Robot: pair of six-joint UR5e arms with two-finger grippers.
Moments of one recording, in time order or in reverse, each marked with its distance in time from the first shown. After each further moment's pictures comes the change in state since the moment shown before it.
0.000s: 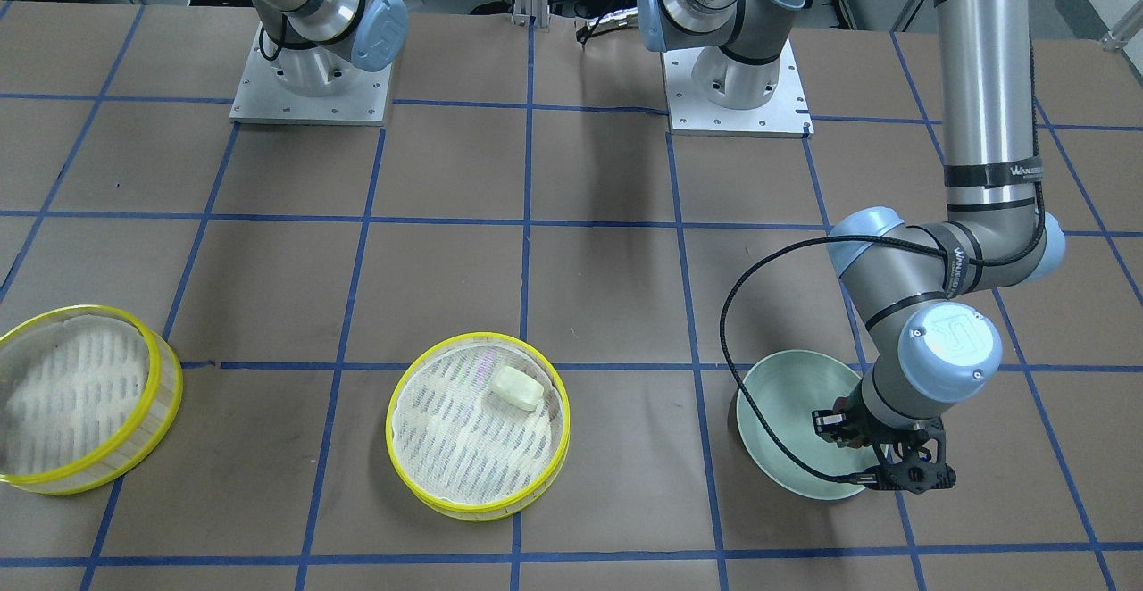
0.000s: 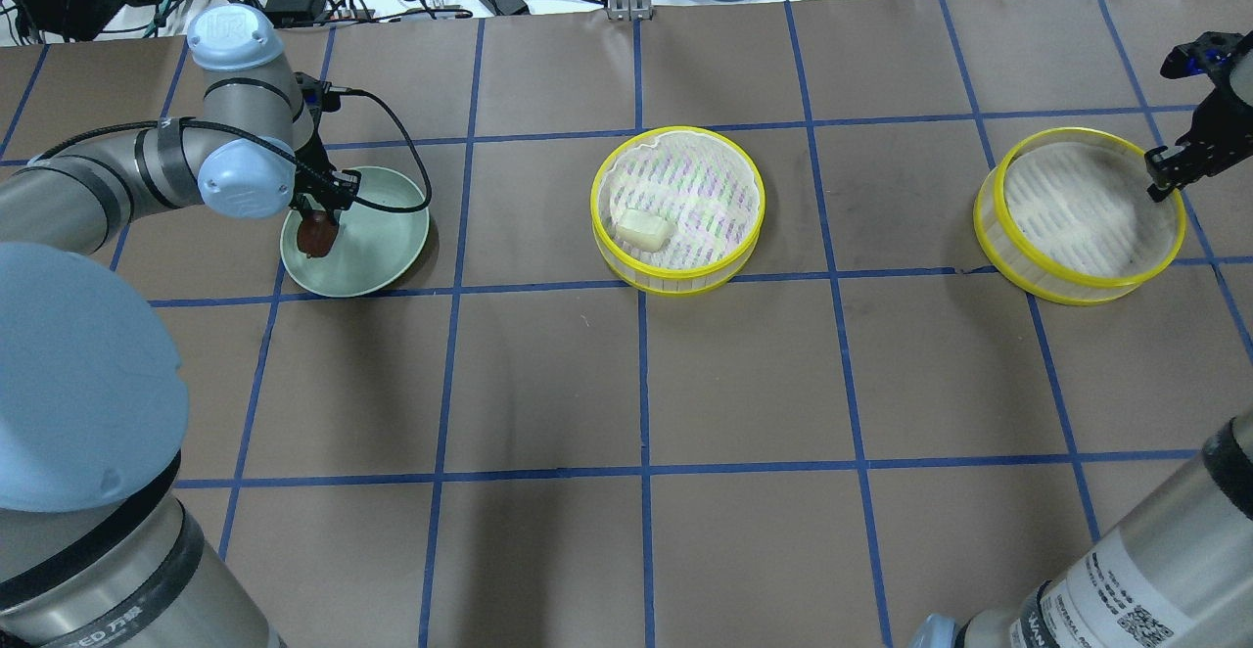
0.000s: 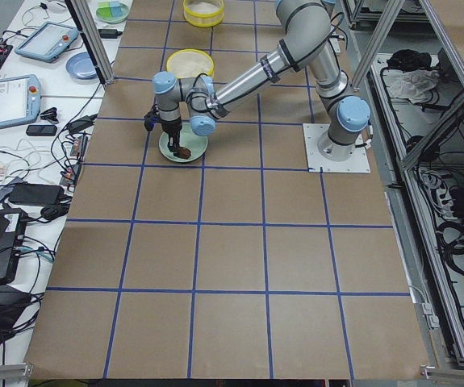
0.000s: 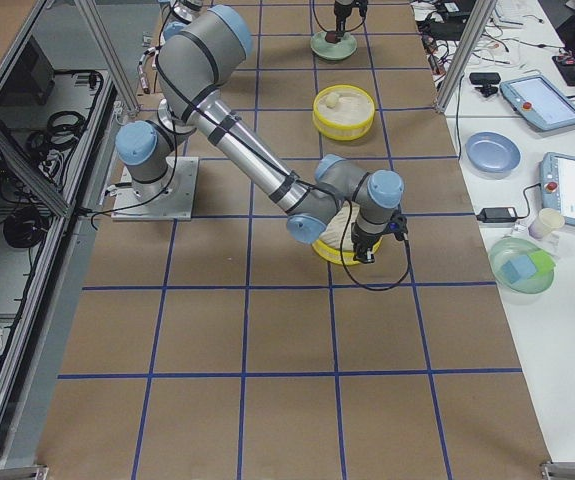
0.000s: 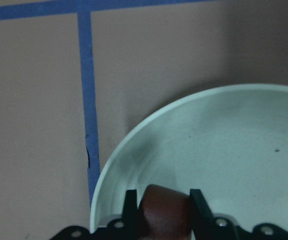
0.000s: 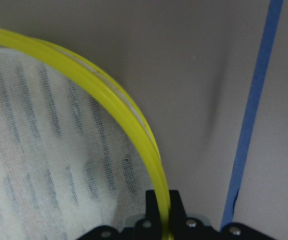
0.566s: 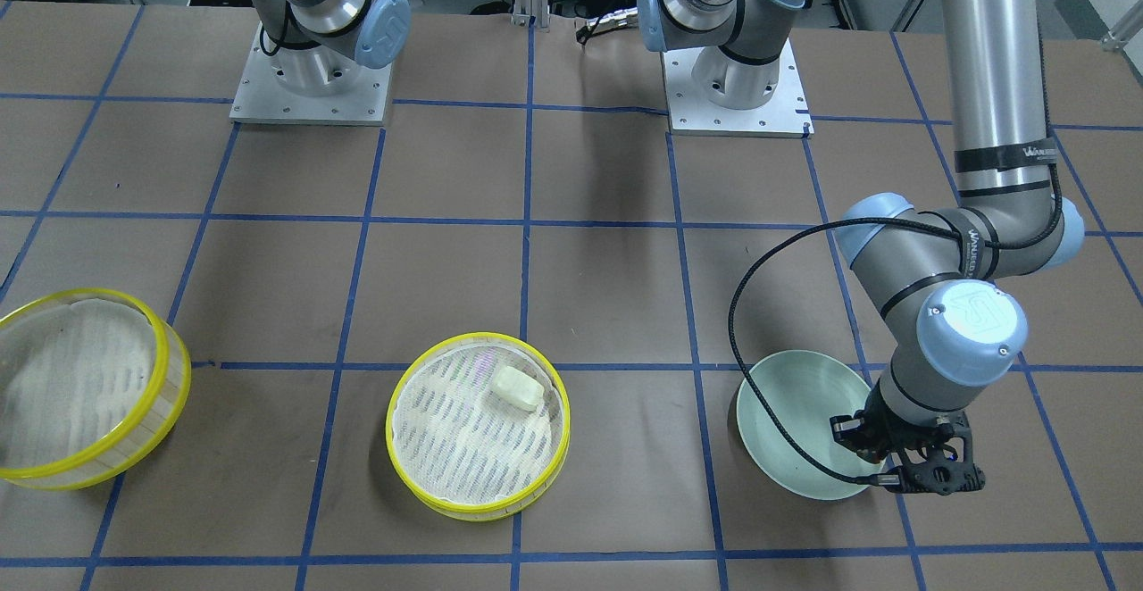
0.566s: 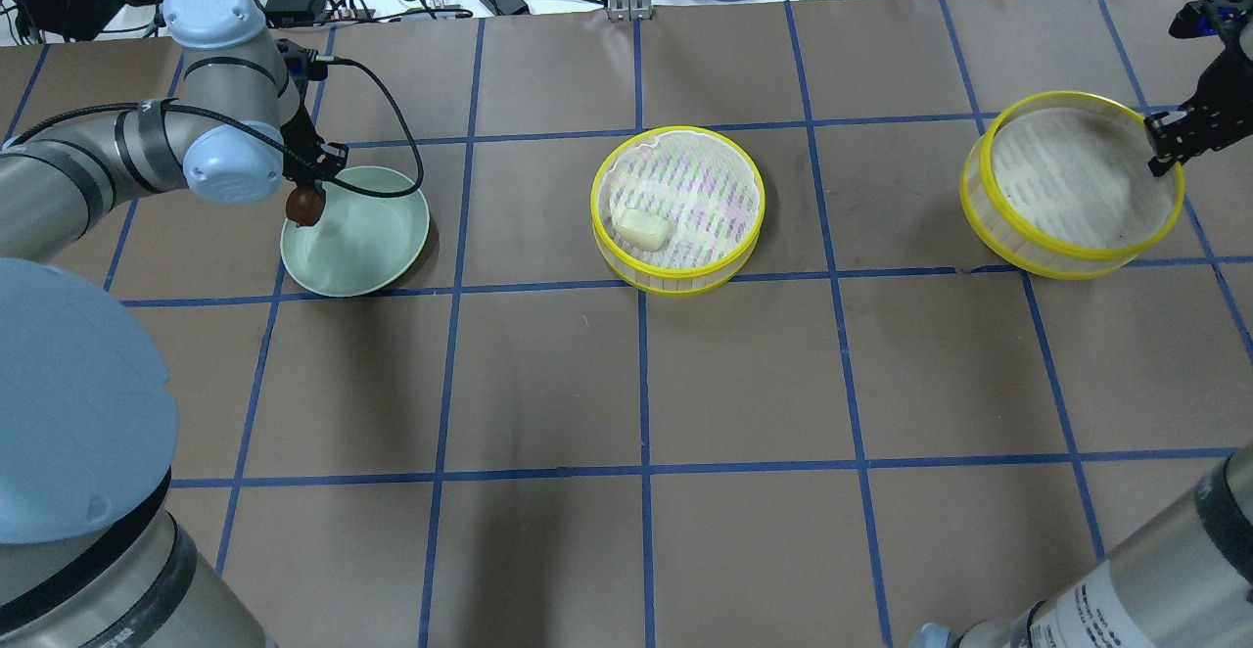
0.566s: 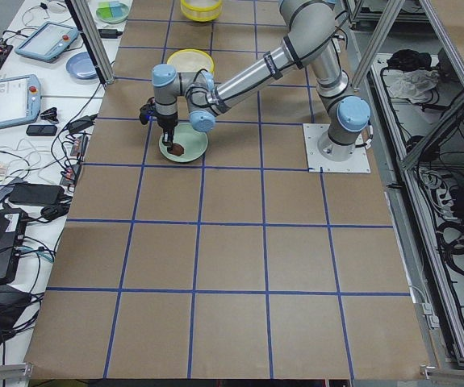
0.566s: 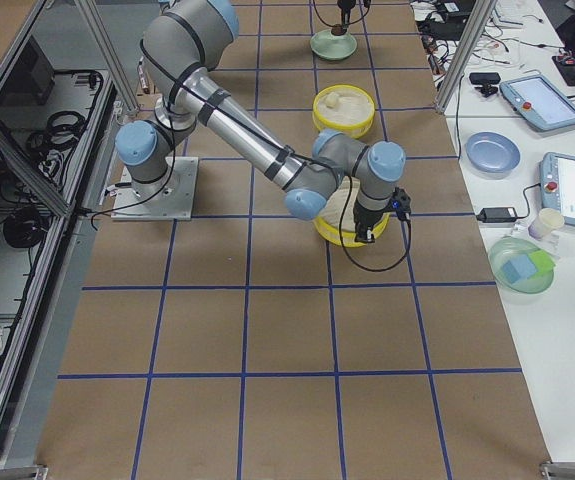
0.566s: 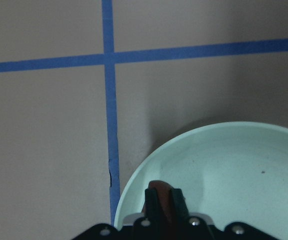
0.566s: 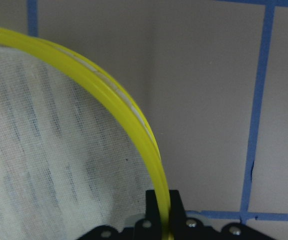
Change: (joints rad) left arm -0.004 0.045 0.026 0.032 -0.014 -0.007; right arm 0.069 -0.117 0.001 0.114 0.002 0.163
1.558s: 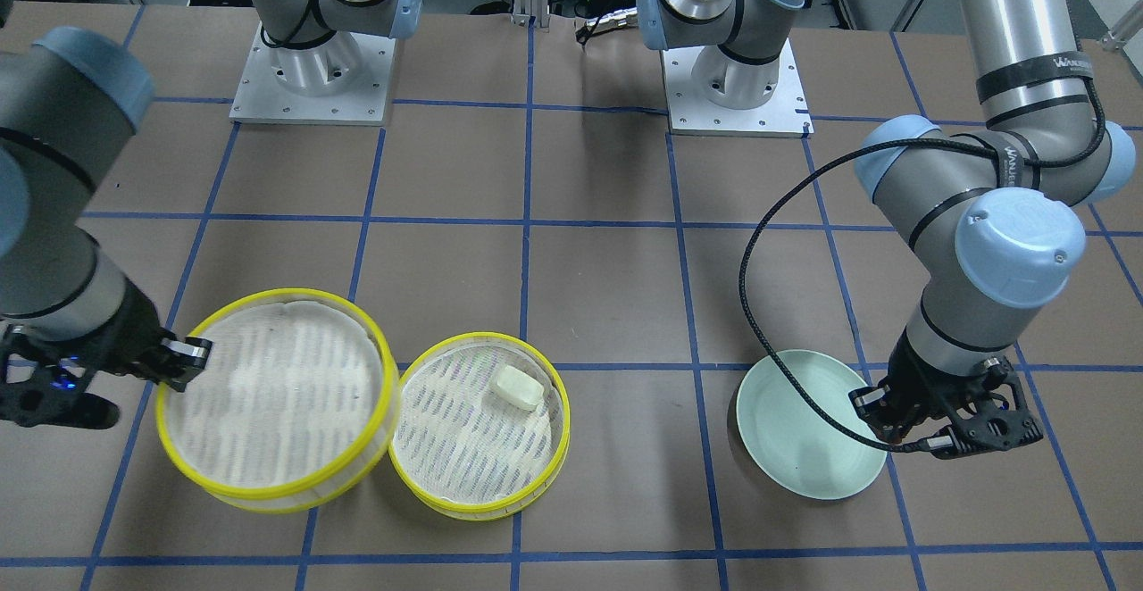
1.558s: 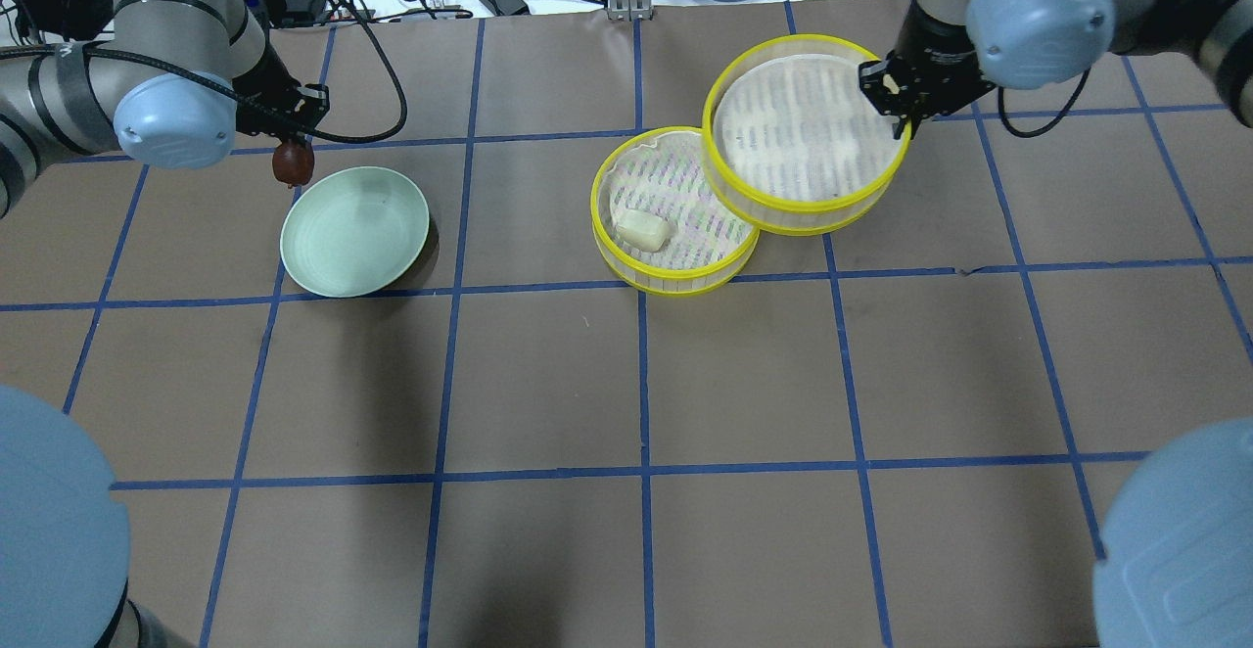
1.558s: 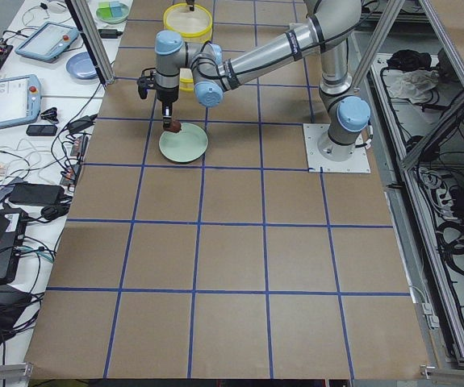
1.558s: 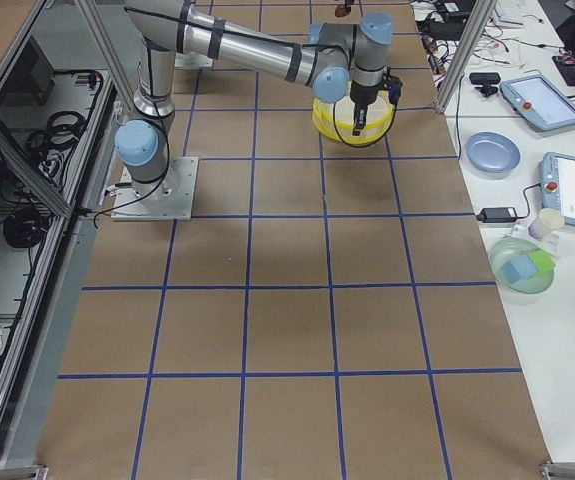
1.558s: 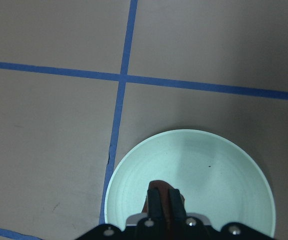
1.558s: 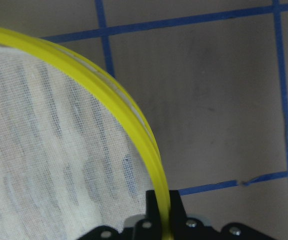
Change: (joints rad) left arm -0.017 0.155 0.014 -0.115 -0.061 -0.179; right arm 0.519 -0.110 0.001 0.100 -0.021 0.742
